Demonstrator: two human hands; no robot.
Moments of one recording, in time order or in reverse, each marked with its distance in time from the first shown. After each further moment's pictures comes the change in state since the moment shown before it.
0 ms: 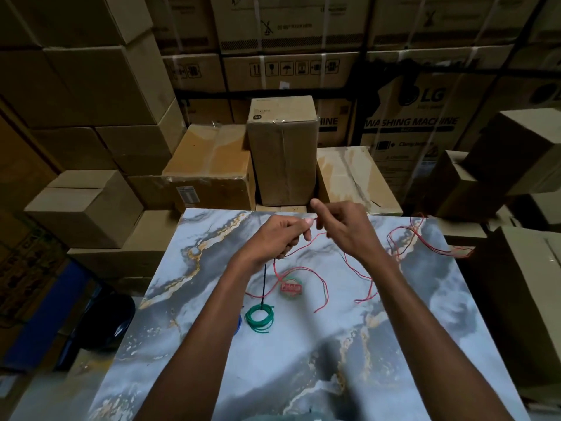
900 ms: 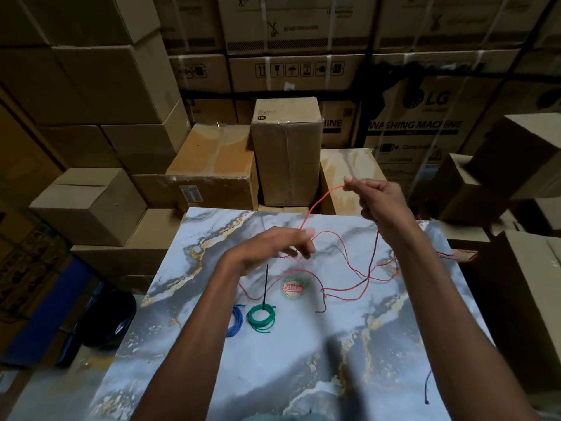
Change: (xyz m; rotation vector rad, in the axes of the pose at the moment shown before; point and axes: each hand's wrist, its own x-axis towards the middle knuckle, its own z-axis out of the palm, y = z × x) left_hand -0.012 -0.007 -0.020 0.097 -0.241 -0.127; right_hand 0.022 0.003 -0.048 0.575 0.134 0.385
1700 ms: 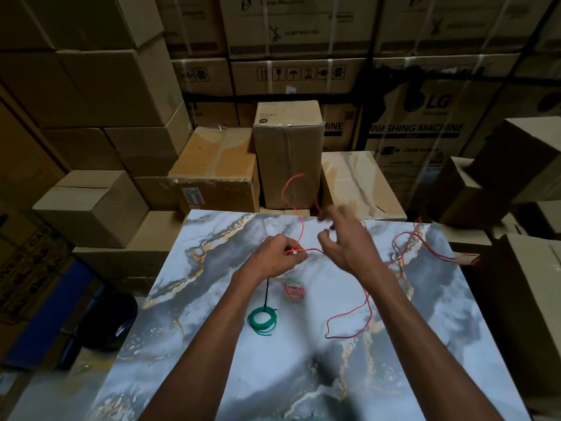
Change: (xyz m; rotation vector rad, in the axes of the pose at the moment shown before) left_hand 0.045 -0.057 0.009 0.419 0.343 0.055; right_hand -0.031 0.053 0.045 -0.934 -0.074 -0.381
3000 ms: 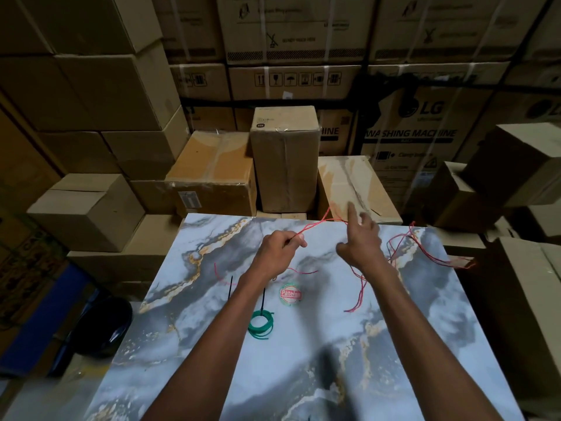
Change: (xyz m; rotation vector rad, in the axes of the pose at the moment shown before) left_hand 0.013 0.006 0.012 -0.167 0.214 0.040; right_hand 0.018 0.040 0.008 -0.119 -0.213 0.407
